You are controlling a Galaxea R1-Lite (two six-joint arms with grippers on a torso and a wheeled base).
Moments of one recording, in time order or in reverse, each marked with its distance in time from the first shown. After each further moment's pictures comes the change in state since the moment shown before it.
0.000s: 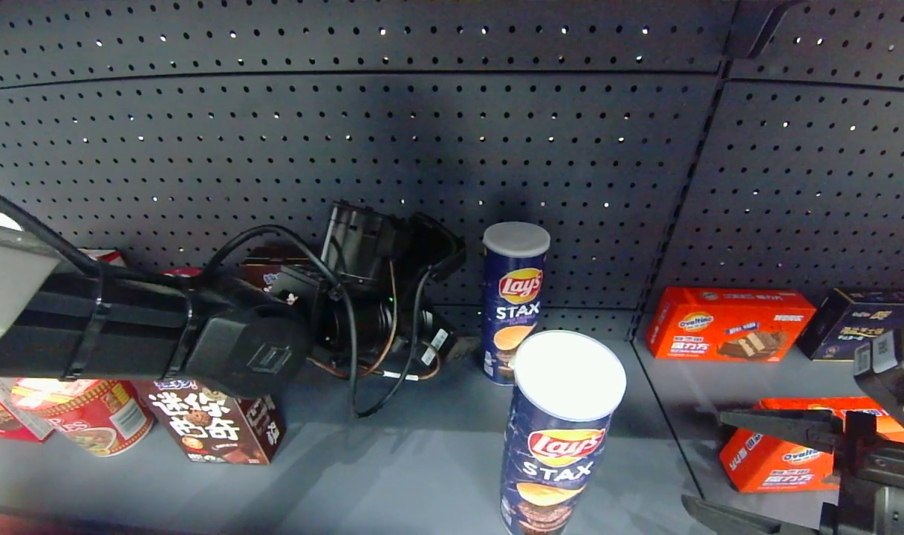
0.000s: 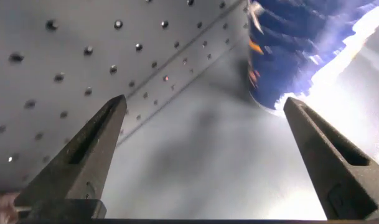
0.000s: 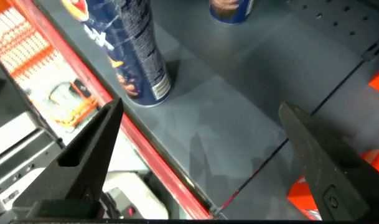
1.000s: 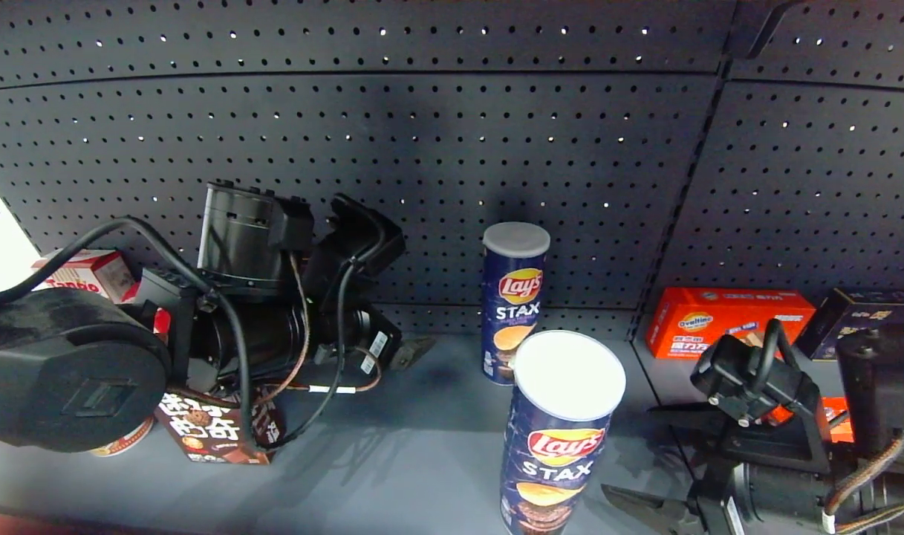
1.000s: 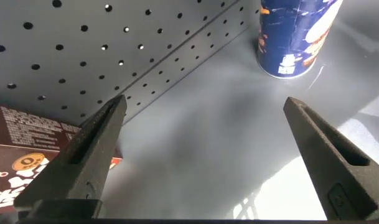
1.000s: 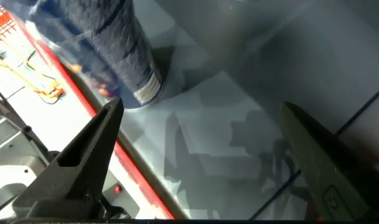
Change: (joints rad) left arm 0.042 -0.231 0.192 -0.013 -0.004 0.001; right arm 0.049 0.273 -0.069 -0.079 -0.057 -0.058
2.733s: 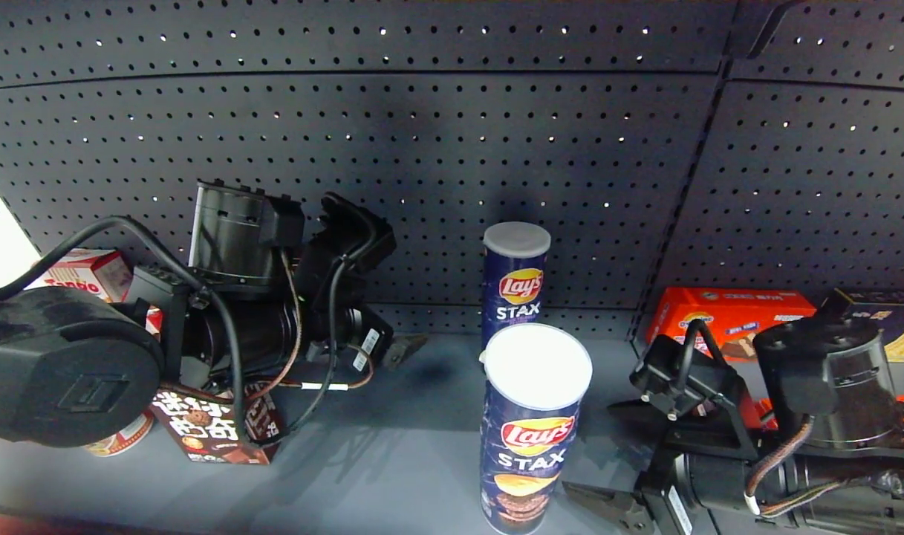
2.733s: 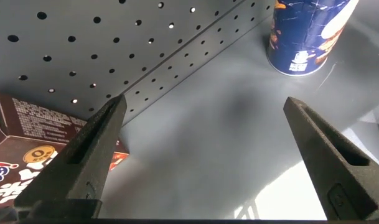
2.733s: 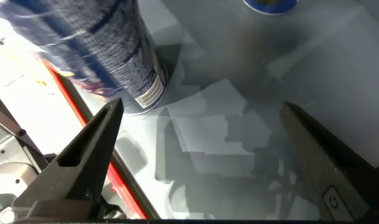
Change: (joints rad) left arm 0.025 -0.003 0.005 0.001 -0.005 0.002; right arm 0.041 0.118 -0.065 -0.028 0.001 -0.023
